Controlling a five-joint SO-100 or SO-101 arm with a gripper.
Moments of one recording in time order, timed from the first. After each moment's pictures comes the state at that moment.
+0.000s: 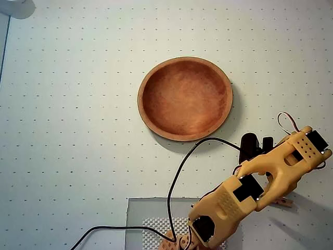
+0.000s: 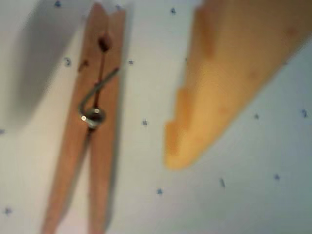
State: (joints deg) arm 54.3 71.6 88.3 100.7 -35.8
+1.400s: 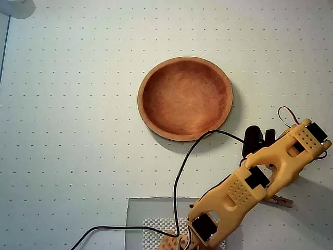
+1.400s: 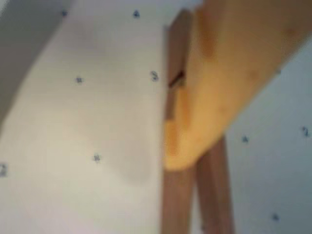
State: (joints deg) arm 52.4 60.0 78.0 95.3 -34.5
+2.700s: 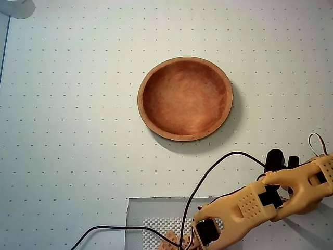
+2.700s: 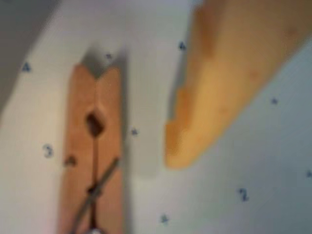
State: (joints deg) arm 66.6 57.8 76.5 96.0 -44.3
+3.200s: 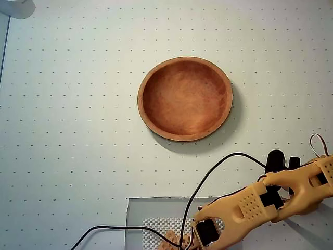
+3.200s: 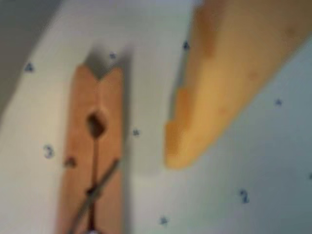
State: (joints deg) arm 67.2 56.0 75.4 96.2 -44.4
